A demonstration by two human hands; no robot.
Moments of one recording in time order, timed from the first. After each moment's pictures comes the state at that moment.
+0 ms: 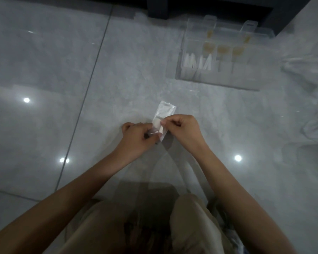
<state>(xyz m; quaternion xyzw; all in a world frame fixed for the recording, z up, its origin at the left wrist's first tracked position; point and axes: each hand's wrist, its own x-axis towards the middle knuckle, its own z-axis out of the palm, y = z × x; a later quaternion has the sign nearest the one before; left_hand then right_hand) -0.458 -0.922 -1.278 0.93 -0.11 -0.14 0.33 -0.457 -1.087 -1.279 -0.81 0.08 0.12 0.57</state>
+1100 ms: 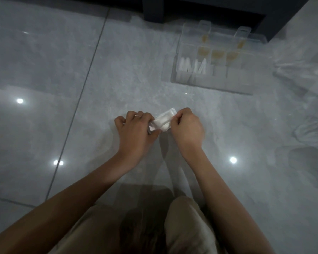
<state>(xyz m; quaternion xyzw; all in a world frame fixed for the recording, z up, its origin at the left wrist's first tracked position) -0.451 -0.948 -1.271 0.99 -0.09 0.00 0.14 -0.445 -1.087 -1.268 -0.92 0.22 0.09 0.30</state>
